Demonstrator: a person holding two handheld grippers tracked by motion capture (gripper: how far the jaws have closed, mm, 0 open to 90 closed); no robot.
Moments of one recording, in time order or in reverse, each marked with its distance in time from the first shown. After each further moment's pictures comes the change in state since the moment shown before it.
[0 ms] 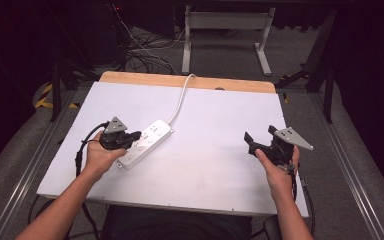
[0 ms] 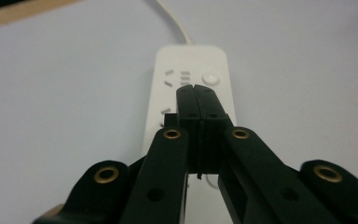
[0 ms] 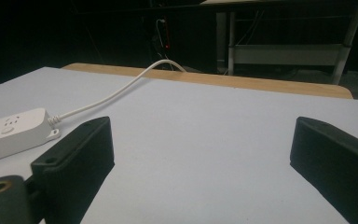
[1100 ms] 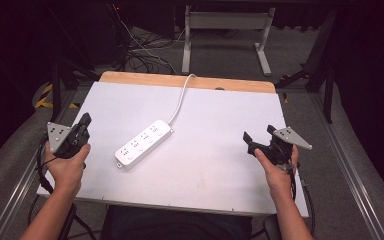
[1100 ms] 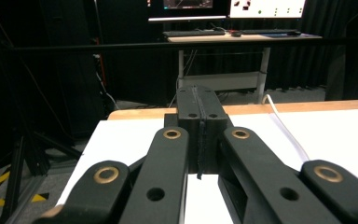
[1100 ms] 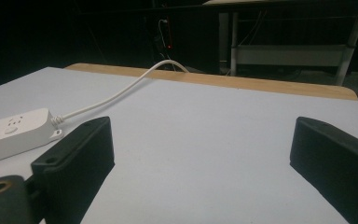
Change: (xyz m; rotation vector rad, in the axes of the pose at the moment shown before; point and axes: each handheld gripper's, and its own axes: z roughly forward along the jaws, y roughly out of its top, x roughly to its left) left arm 0.015 -0.022 -0.089 -0.436 0.498 -0.200; right arm 0.002 0.000 0.002 -0.001 0.012 -0.002
